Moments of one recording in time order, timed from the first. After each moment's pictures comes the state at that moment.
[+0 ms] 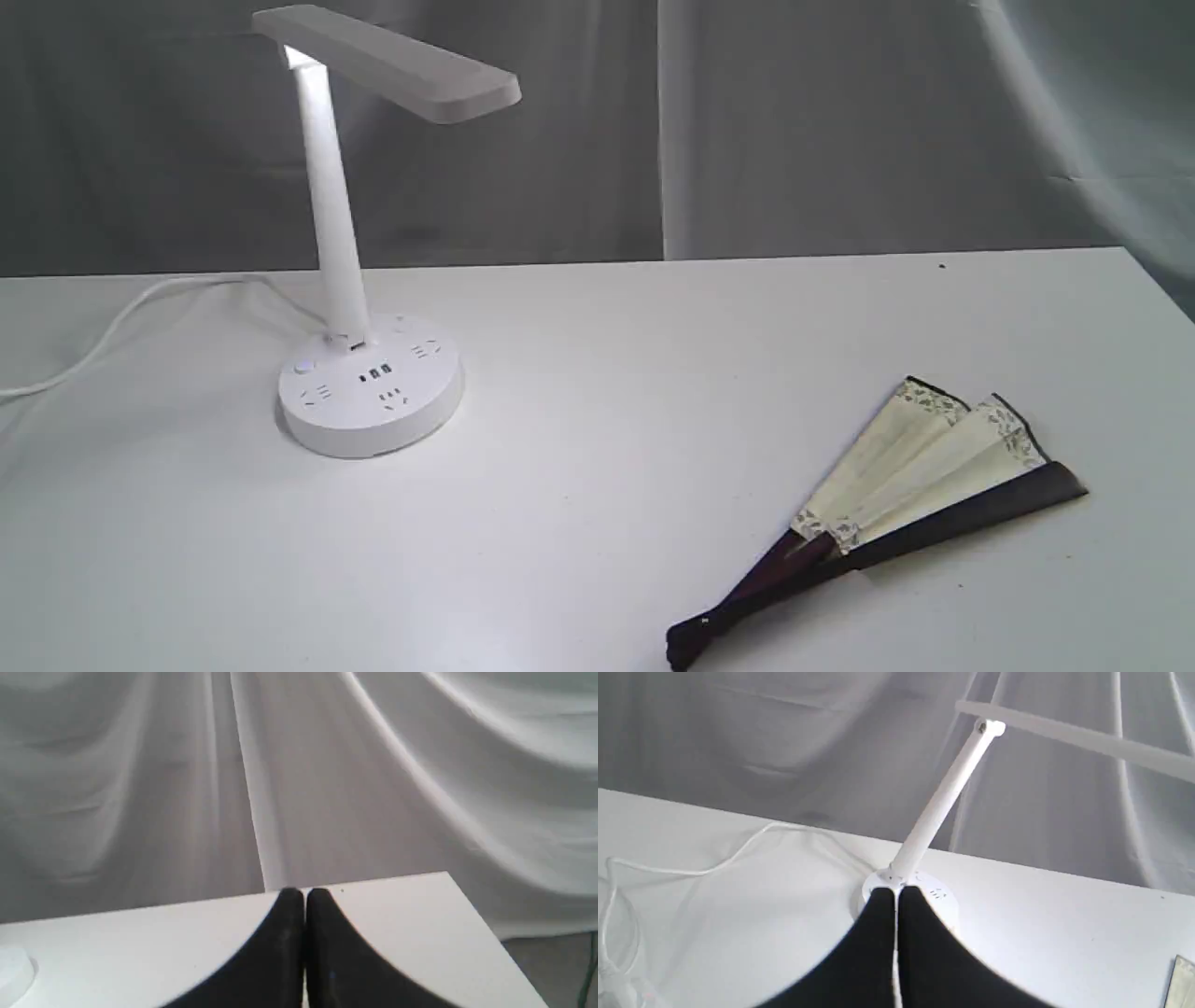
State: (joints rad) left arm -0.04 0.27 -0.59 -0.07 0.64 -0.19; right arm -0.01 0.09 -0.36 -0.05 0.41 0.16
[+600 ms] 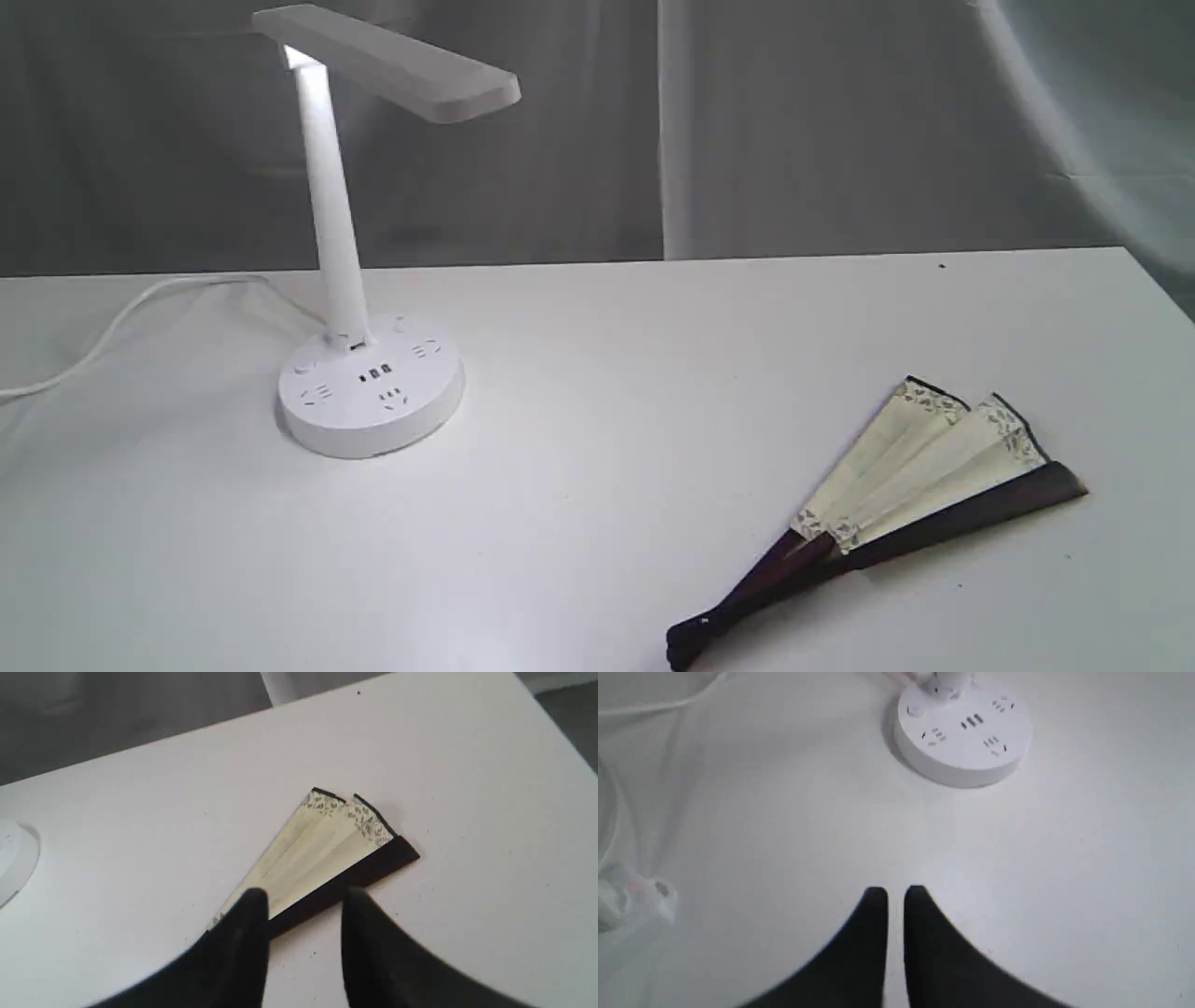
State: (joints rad) left arm -0.04 0.88 -0.64 -0.13 0.57 -0.02; right arm -0.01 0.74 -0.56 0.13 0.47 0.16
